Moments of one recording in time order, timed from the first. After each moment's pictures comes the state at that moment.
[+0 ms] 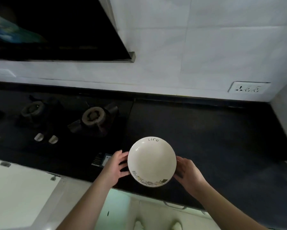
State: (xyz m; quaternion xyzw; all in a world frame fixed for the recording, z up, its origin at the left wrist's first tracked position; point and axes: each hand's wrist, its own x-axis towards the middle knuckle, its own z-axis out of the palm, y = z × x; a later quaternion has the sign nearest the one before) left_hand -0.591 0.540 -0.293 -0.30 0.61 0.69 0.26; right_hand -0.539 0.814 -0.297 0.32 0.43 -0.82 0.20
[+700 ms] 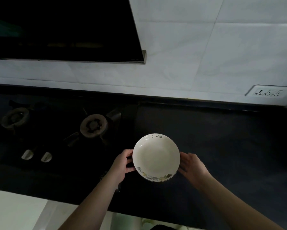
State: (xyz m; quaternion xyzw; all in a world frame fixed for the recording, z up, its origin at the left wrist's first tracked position) left_hand -0.701 0.509 -0.326 -0.26 0.64 0.67 0.28; right_hand -0.644 0.776 -0.333 0.37 0.45 -0.80 0.17
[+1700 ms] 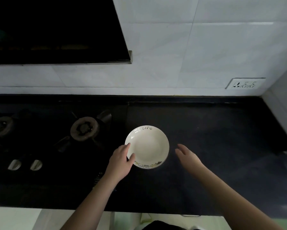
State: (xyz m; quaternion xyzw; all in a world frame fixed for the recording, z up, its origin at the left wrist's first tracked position) left_hand -0.691 0.504 -0.320 0.11 0.94 0.29 0.14; right_hand -0.632 0.776 -0.309 0.29 0.84 -0.44 0.17
